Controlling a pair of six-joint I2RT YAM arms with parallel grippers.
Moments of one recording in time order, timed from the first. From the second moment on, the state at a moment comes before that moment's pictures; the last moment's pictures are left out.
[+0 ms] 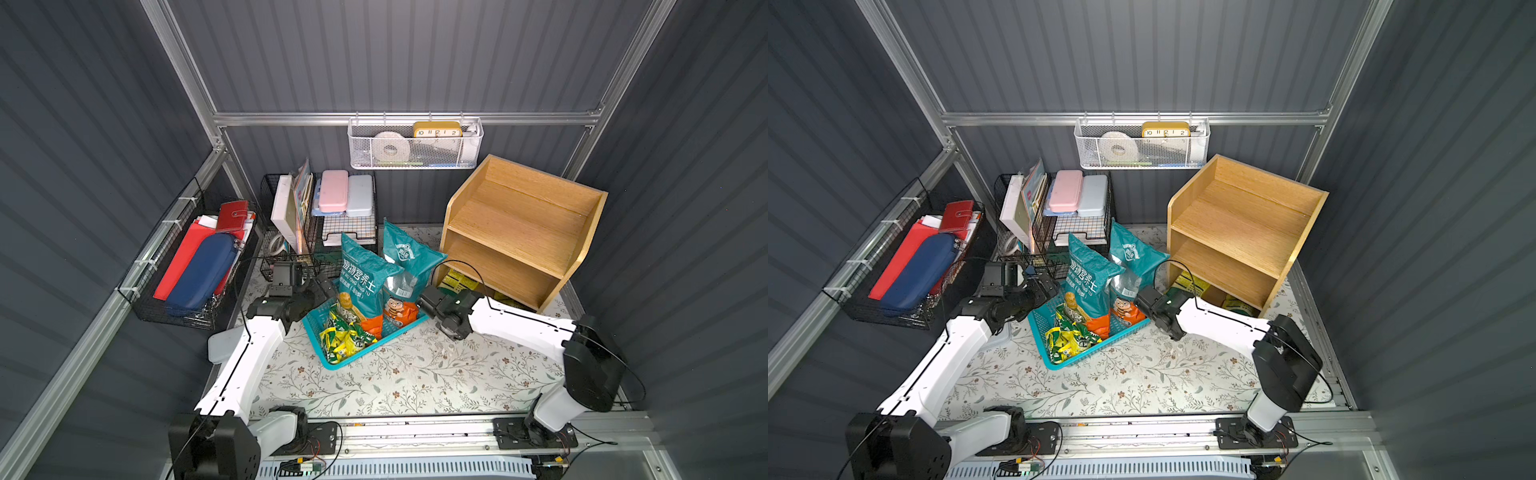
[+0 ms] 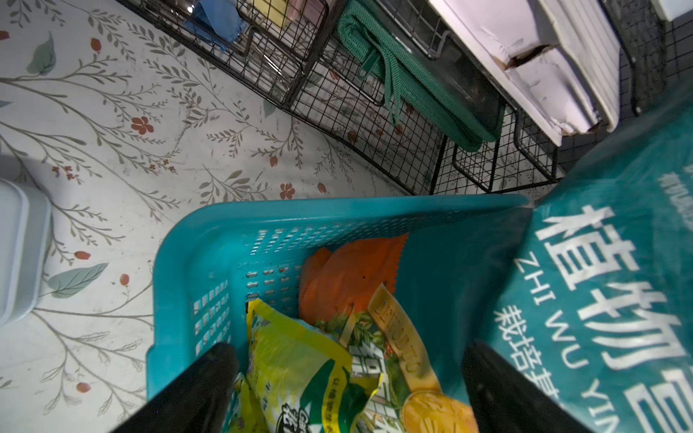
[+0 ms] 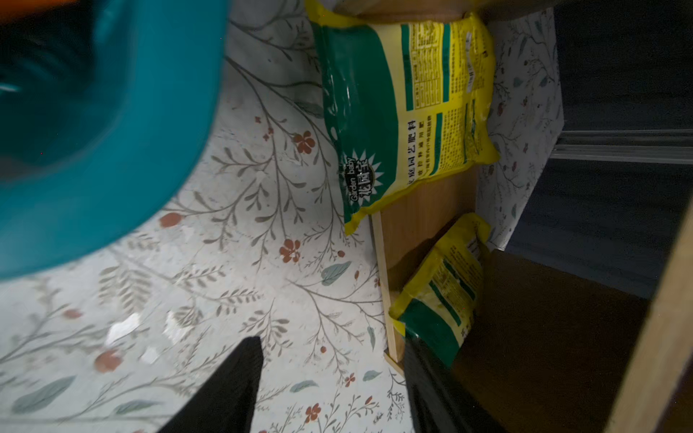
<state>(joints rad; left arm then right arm) -0.10 1.17 0.95 -0.60 0.14 -0.62 0.82 1.68 1.14 -0.90 0.66 0.00</state>
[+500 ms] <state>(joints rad) -0.10 1.17 1.00 -0.62 0.14 -0.62 0.72 1.93 1.12 -0.56 0.84 -0.13</state>
